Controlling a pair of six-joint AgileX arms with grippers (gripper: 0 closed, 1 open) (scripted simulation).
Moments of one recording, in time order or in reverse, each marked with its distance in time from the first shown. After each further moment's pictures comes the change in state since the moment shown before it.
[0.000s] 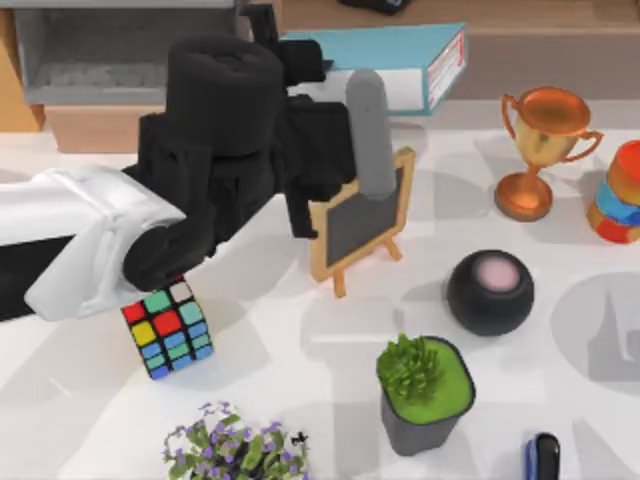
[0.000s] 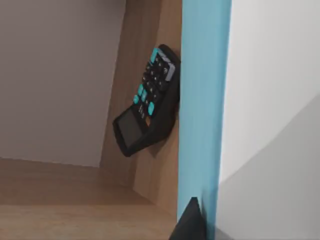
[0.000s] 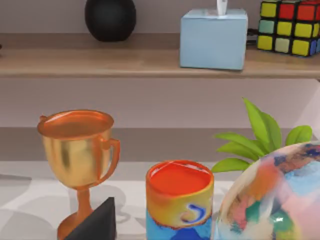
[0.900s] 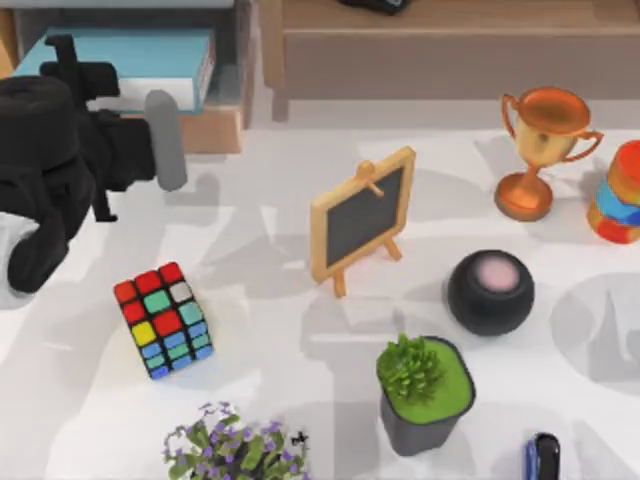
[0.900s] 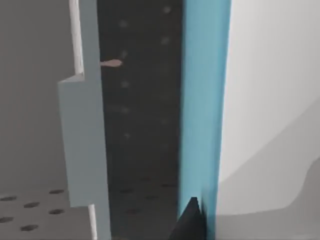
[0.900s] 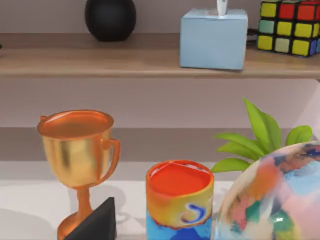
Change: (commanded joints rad) left arm 0.456 0.157 -0.200 0.407 0.037 0.335; right arm 0.000 0.000 0.000 0.000 0.000 0.000
